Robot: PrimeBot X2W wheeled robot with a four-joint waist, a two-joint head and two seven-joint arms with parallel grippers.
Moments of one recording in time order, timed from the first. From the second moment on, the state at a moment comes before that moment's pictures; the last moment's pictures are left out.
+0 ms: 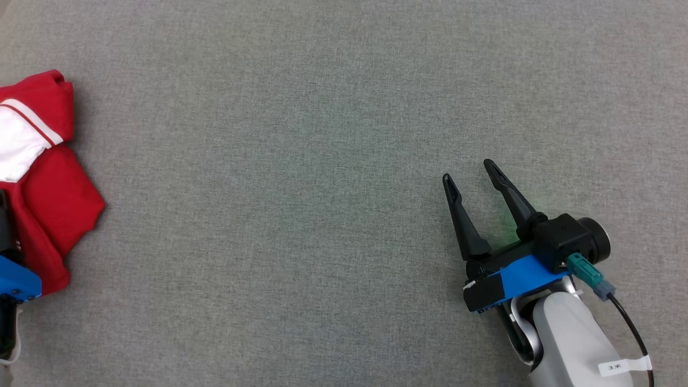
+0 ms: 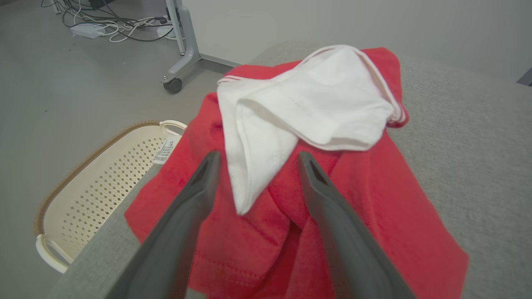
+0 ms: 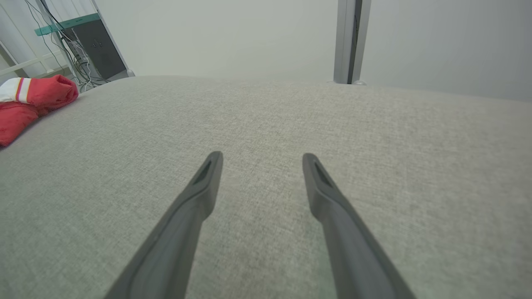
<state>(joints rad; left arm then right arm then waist) -0.49 0.56 -0.18 0.81 -0.78 -0.13 -0.26 -0.36 -0.05 0.20 0.30 0.08 0.13 -0.26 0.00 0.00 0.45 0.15</state>
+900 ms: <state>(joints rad) -0.48 0.52 -0.12 0.31 -0.56 -0.13 -0.26 -0.28 -0.05 0.20 0.32 0.24 0.13 -0.26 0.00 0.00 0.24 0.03</state>
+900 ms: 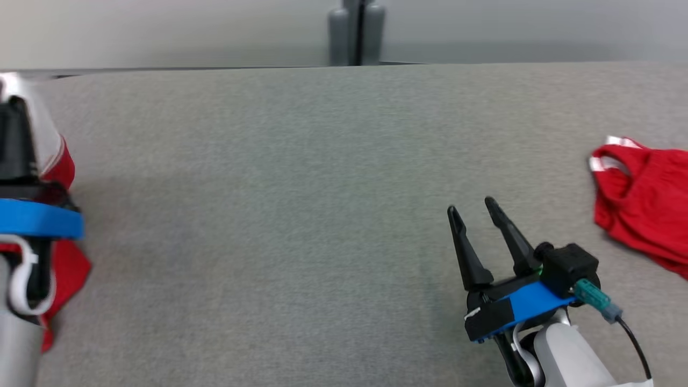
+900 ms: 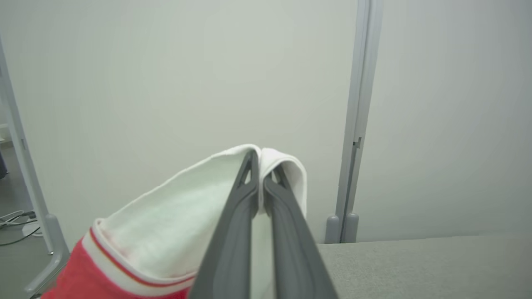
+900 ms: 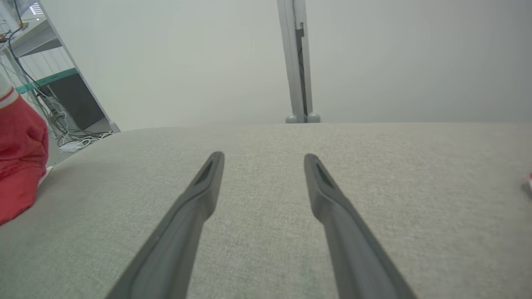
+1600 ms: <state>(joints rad) -0.44 0.30 -0.46 0.18 -0.52 -0.13 -0.26 -0.17 -0.05 0.30 0.23 0.27 0.13 -0.26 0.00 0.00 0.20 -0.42</state>
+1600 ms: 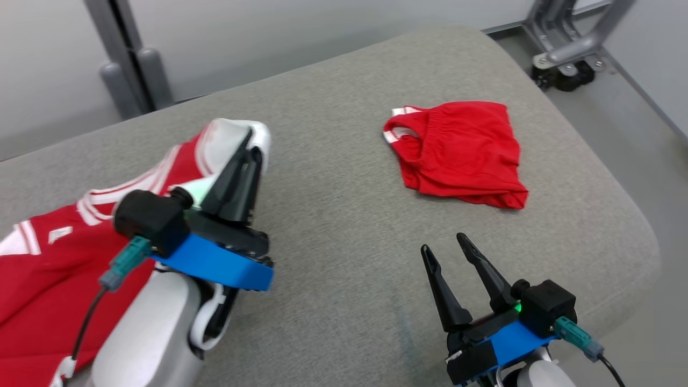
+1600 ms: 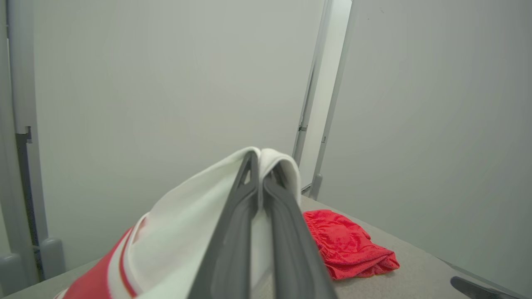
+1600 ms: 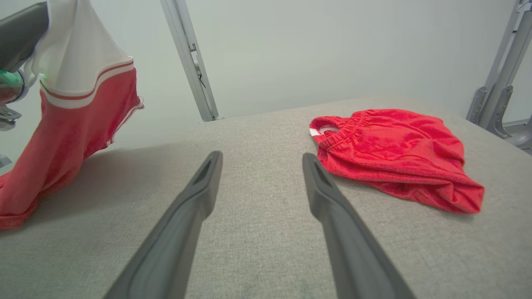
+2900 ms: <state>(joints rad) 0.00 0.12 0.06 0.43 -0.30 -0.13 -0.26 -0.15 -0.05 0.15 0.42 0.26 0.13 -0.26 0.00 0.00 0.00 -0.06</state>
